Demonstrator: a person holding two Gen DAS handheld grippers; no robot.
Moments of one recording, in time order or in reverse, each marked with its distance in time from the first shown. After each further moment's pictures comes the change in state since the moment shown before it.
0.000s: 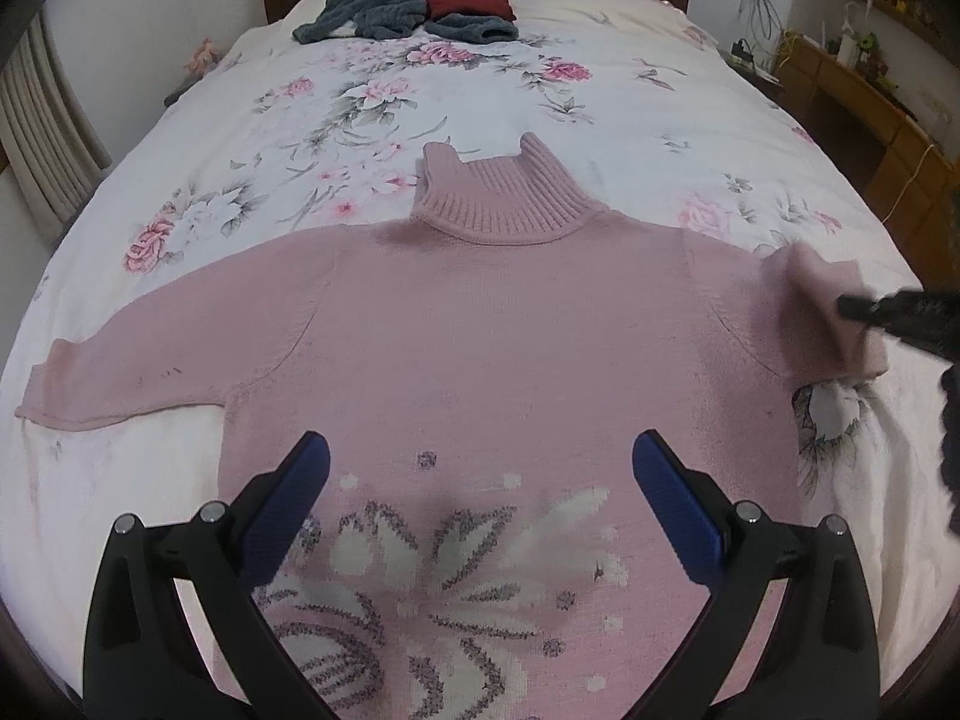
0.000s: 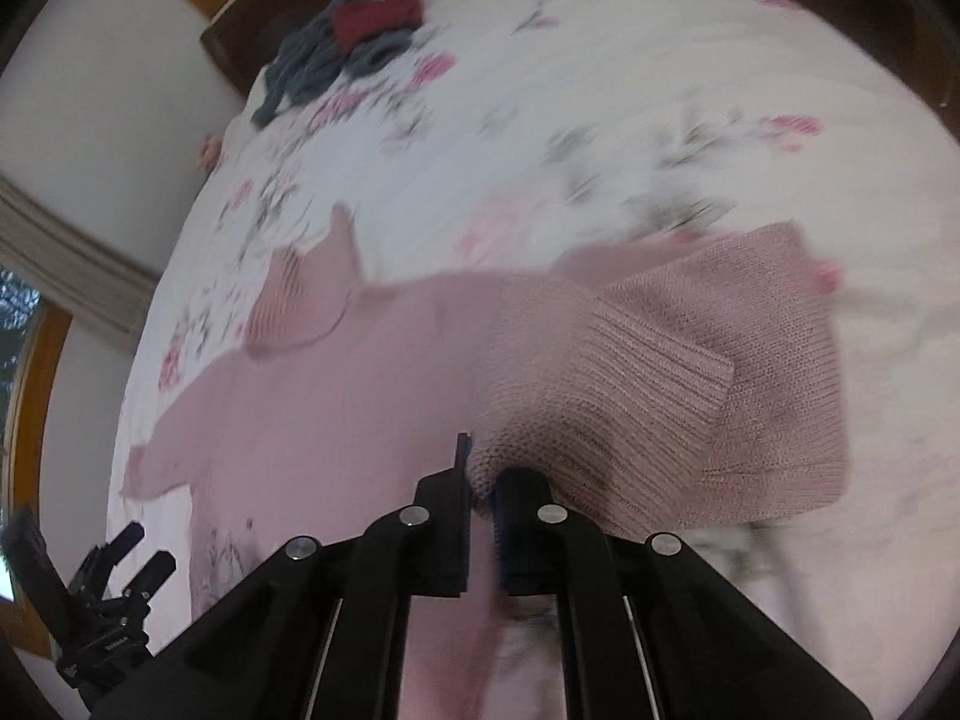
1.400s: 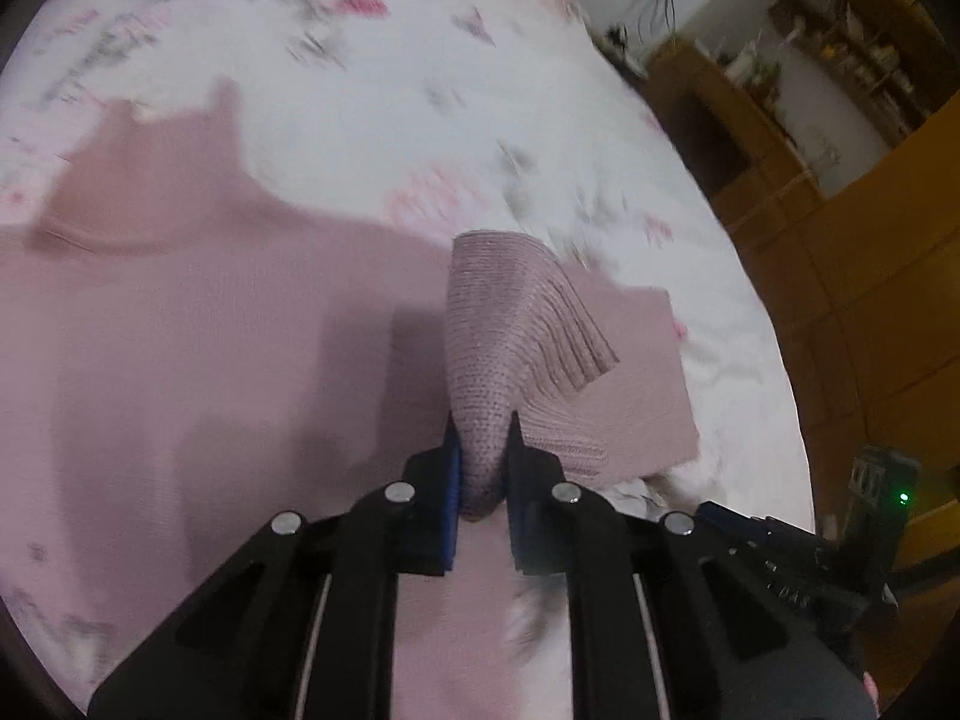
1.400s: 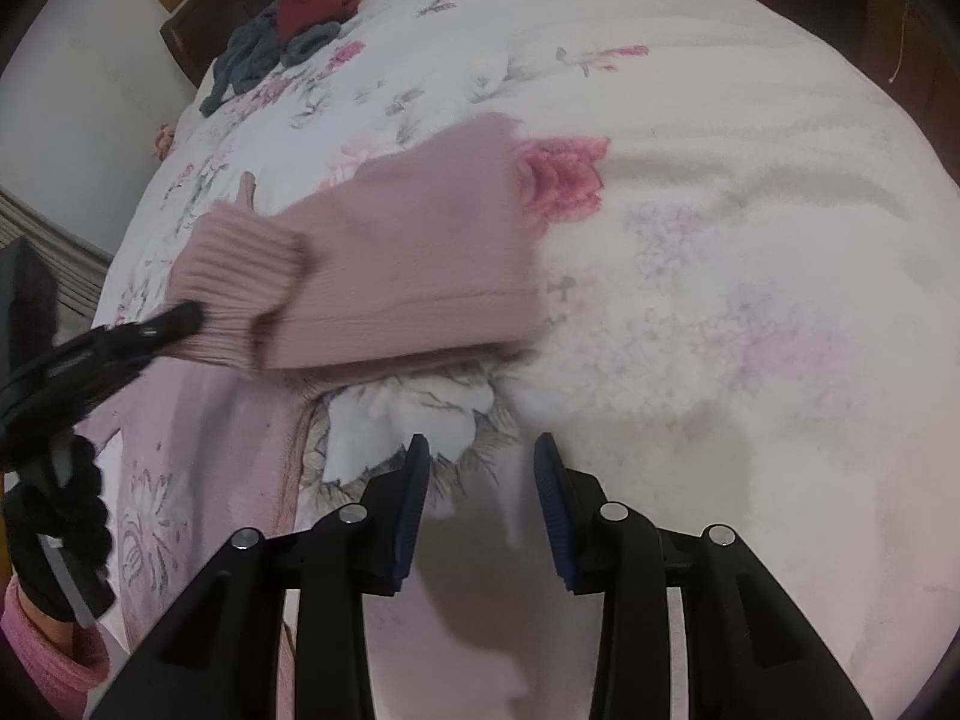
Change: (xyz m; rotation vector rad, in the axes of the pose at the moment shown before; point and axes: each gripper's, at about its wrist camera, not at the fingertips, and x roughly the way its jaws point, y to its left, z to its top) left arm 0.082 -0.144 0.059 -0.062 0.089 -0.475; right arm -0.053 -0.107 -0.060 0.018 0.007 -0.128
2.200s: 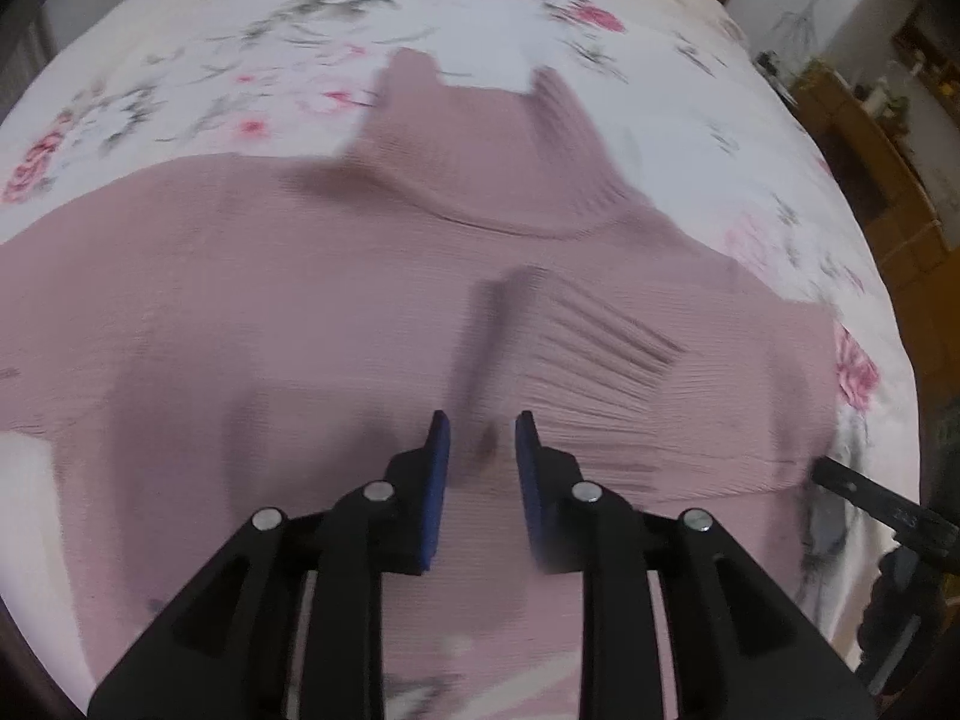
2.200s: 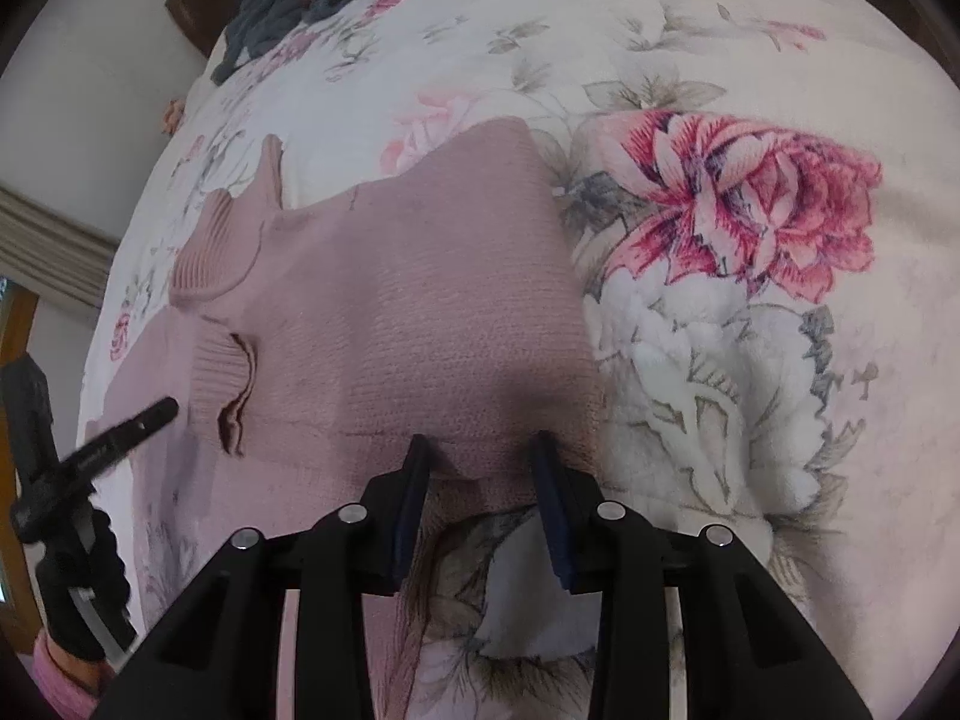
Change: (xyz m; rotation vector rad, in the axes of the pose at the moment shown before) left arm -0.040 0.162 0.000 -0.134 0.017 0.310; right arm 0.088 0.082 0.043 -0.013 0.088 0.053
